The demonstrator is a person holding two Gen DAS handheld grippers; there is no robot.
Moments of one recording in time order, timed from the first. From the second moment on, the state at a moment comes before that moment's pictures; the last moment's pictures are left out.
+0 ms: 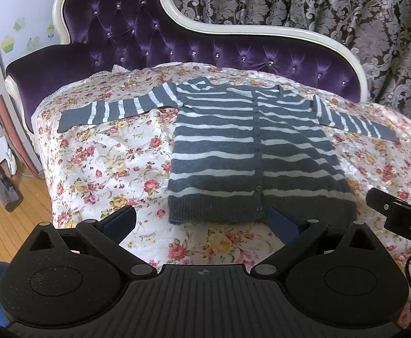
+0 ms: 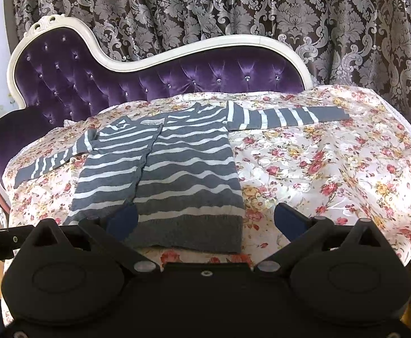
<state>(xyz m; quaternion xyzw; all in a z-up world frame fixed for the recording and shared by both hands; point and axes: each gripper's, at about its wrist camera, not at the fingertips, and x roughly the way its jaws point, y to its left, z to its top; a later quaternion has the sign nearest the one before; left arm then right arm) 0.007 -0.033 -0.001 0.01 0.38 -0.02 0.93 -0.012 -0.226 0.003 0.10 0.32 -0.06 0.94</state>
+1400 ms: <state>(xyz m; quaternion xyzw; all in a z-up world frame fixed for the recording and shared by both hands) 0.020 -0.025 -0.010 -0.02 0.40 -0.04 0.92 0.005 -0.228 -0.010 0.16 0.36 -0.02 0.92</state>
